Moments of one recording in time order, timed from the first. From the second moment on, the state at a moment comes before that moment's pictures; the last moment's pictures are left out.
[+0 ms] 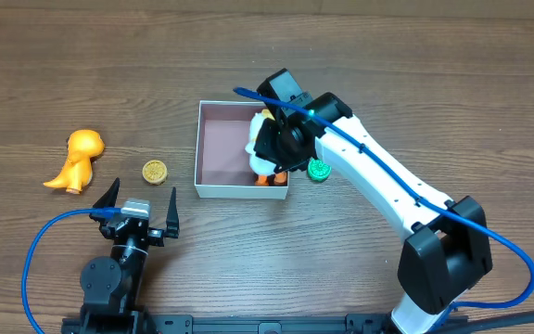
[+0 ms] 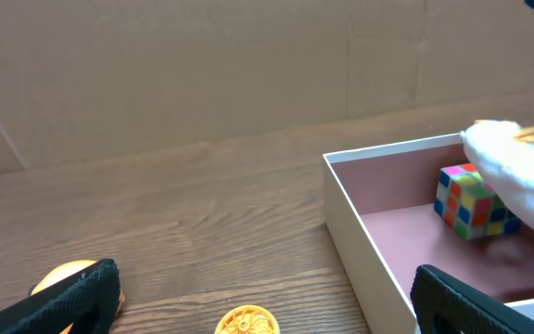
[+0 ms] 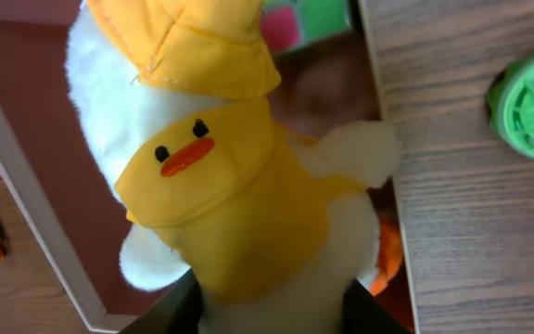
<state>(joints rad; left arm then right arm) -0.04 0.02 0.01 -0.07 0.07 0.11 0.61 1.86 1.54 -0.97 -0.14 0.93</state>
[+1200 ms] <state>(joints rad) -0.04 0.02 0.01 -0.07 0.07 0.11 0.61 1.86 1.54 -0.97 -0.13 0.93</state>
